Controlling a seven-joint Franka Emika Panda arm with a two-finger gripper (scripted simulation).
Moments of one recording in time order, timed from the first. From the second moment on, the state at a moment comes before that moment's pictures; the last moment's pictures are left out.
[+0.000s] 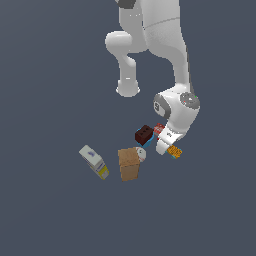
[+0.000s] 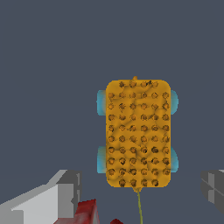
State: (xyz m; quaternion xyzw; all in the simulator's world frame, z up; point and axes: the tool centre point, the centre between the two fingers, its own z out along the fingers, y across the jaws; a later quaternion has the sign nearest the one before) arm -0.041 0.207 0.040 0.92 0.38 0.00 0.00
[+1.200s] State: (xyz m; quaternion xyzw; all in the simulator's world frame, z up) arm -0.040 0.203 0.019 0.92 0.38 0.00 0.00
